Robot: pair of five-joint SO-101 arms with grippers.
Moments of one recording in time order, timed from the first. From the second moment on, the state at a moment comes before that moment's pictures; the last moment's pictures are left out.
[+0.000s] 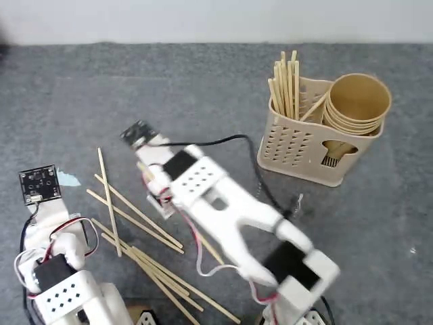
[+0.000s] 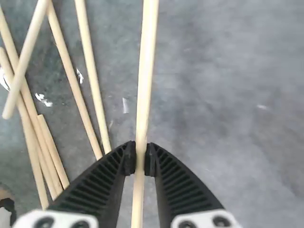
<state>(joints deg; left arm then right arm) -36.7 -72.7 77.8 59.3 -7.5 -46.7 6.0 5.1 72.8 -2.5</state>
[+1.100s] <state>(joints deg) -36.7 -72.7 77.8 59.3 -7.5 -8.1 -54.1 19.6 42.7 7.3</state>
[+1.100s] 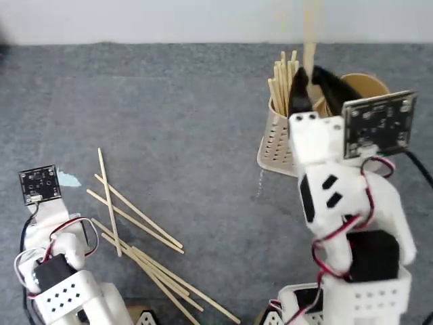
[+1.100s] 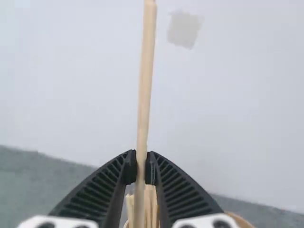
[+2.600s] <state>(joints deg) -36.7 -72.7 77.8 59.3 -7.5 -2.2 -41.1 49.8 -12.4 6.5</state>
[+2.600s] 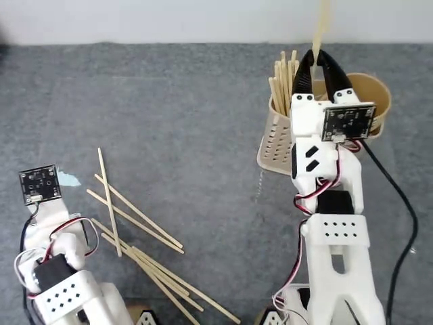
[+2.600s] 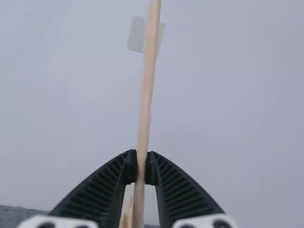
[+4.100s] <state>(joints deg) -36.7 -72.7 77.8 59.2 -7.5 -25.5 -44.0 31.7 63.8 0.1</state>
